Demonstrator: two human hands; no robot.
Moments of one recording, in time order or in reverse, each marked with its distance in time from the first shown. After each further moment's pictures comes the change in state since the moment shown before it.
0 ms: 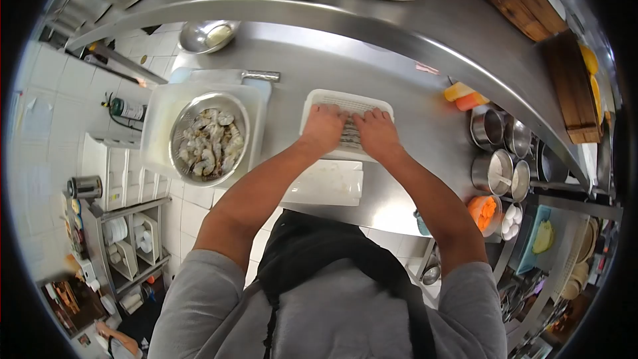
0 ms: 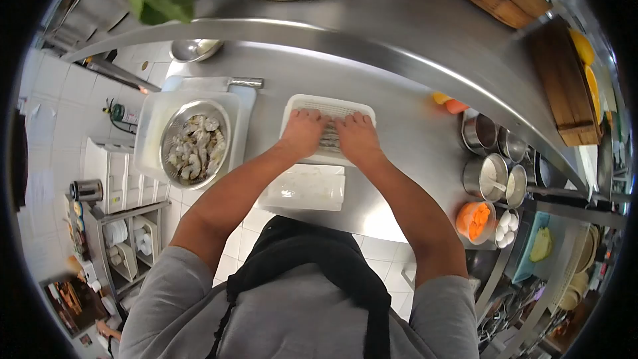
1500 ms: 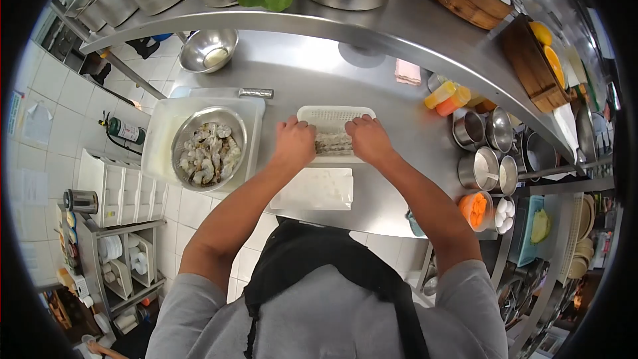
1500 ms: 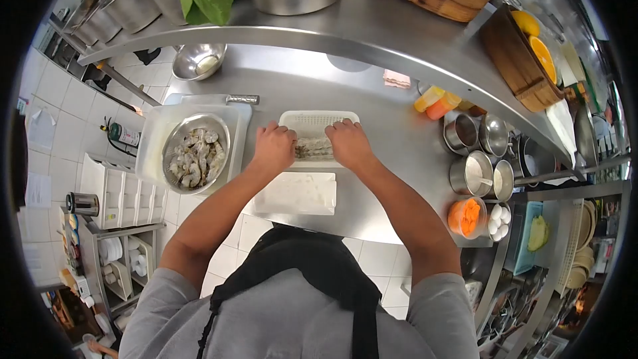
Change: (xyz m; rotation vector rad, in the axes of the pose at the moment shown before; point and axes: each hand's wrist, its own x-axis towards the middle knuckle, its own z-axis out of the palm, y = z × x) left_hand -0.060 -0.013 -0.047 -0.044 0.344 -0.083; right_hand -0.009 -0.008 -0.046 0.106 0.135 -0.008
